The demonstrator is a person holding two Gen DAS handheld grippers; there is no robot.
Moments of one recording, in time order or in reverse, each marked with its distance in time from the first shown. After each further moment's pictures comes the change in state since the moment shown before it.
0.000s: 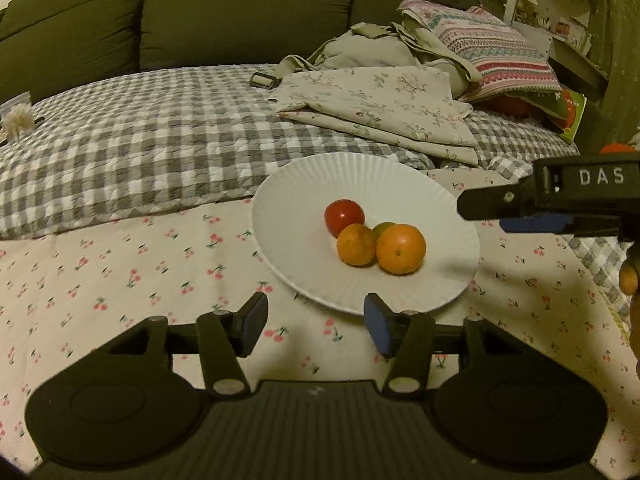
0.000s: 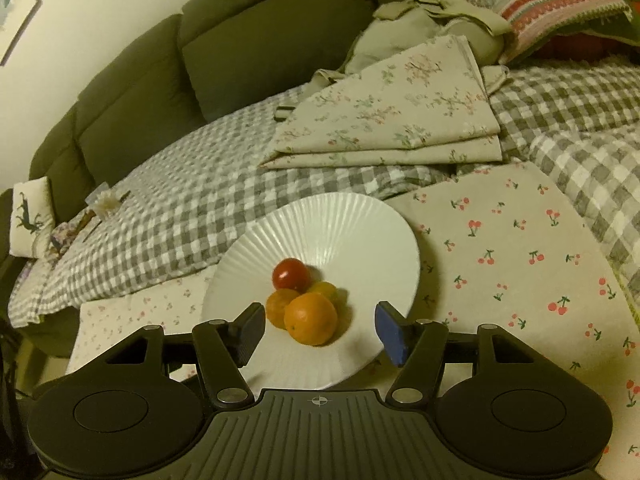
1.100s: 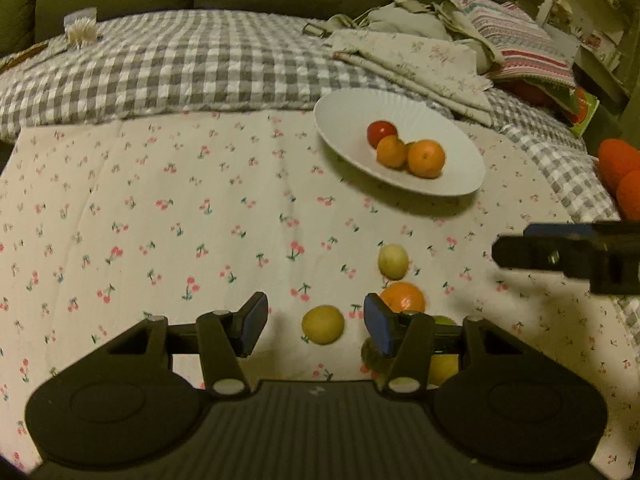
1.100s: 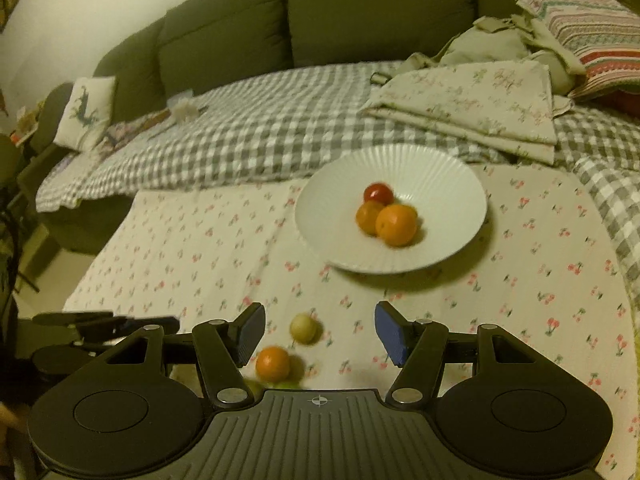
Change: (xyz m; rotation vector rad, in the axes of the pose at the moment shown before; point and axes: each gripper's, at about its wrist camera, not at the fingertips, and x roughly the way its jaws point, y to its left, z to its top) left arm -0.057 0.030 -0.075 -0.148 0.120 0.010; right arm -0.057 0.063 -0.078 -0.289 0.112 0.058
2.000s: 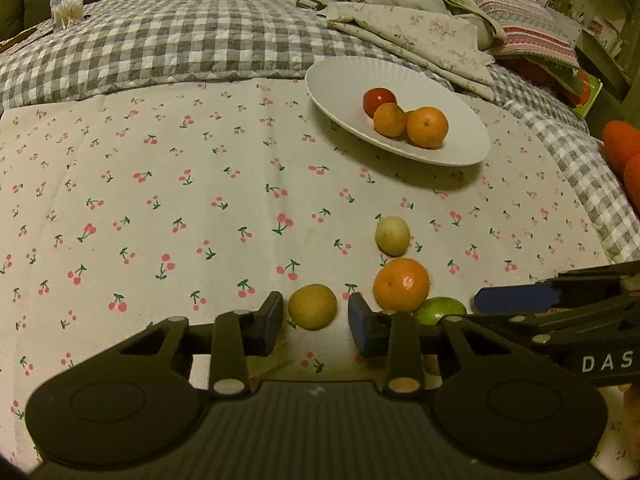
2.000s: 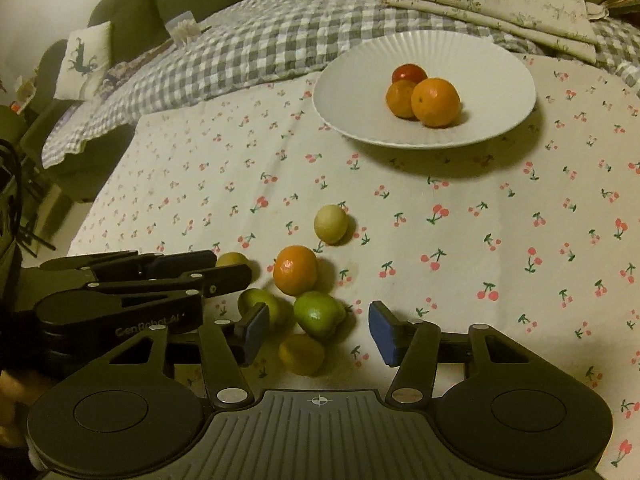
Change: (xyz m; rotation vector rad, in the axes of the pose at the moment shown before) left arm 0.025 -0.003 -0.006 0.020 0.053 -0.012; right arm 0.045 0.004 -0.034 0.059 0.222 0.064
